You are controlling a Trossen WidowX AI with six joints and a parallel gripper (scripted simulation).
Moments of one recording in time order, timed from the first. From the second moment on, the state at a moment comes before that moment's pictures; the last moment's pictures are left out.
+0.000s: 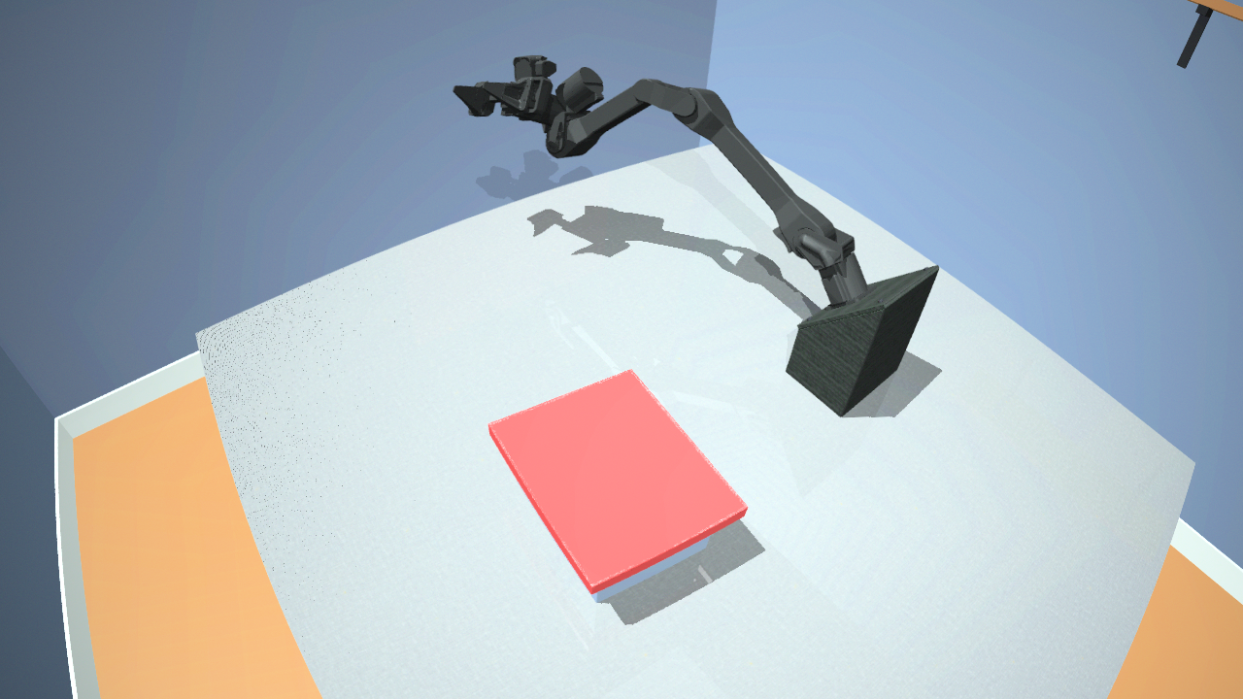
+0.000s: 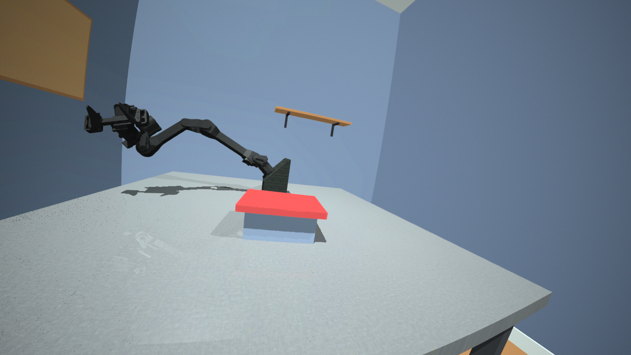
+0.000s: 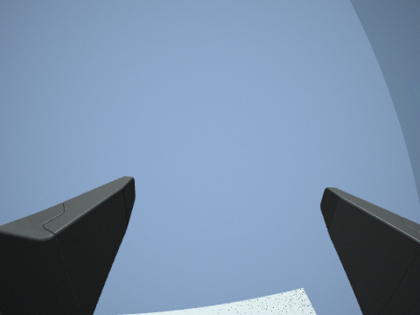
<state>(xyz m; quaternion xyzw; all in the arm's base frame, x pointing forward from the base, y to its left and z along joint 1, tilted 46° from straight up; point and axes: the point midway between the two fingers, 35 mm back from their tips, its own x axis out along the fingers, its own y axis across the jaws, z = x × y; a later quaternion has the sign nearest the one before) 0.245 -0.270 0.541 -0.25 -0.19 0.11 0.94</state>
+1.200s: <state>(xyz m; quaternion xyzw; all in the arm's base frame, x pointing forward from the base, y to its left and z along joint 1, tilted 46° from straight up) 0.496 -0.173 0.369 0.57 -0.19 0.02 0.80</state>
